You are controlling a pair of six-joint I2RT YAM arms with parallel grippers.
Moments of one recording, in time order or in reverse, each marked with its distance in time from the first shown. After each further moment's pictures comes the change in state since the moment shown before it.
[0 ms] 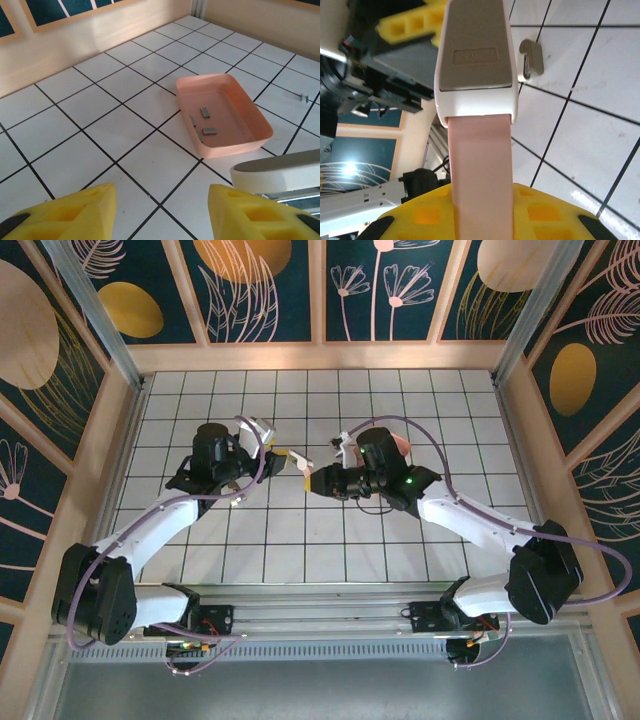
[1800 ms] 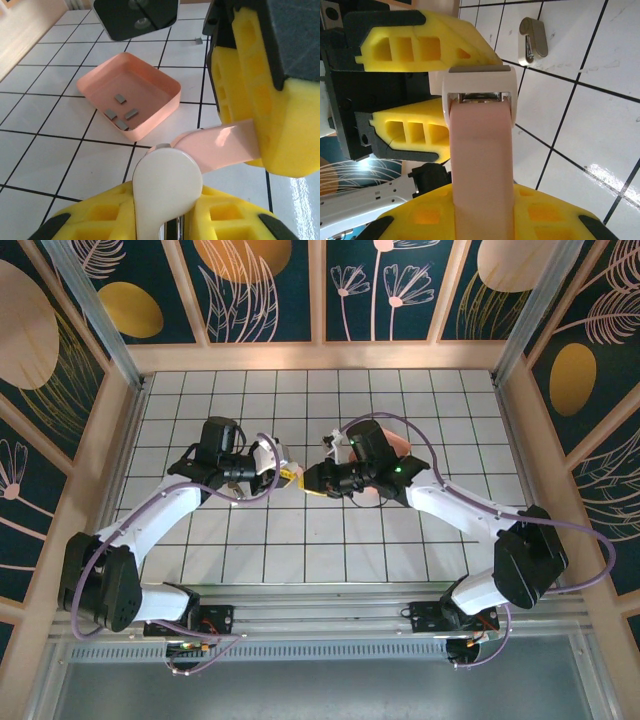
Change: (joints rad) left arm 0.000 0.064 0.135 -0.351 0.356 0.534; right arm -0.005 0.105 0.104 -0.073 -0.058 0.030
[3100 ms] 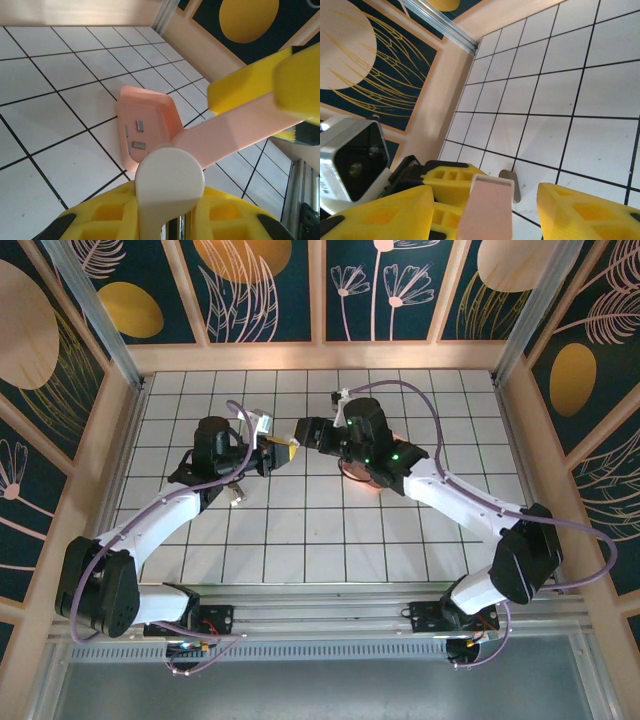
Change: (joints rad) left arm 0.000 -0.032 -0.087 0.376 -0.166 -0.964; right arm 0.023 0.039 0.167 0.140 0.497 -0.056
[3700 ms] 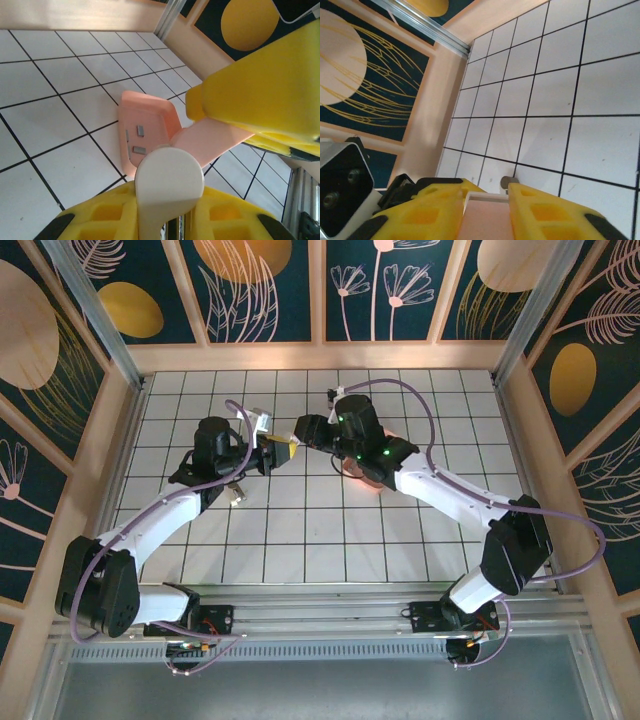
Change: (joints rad) left arm -0.002 0.000 -0.007 0.028 -0.018 -0.030; right arm 0.008 0.060 0.049 -0.007 0.048 0.068
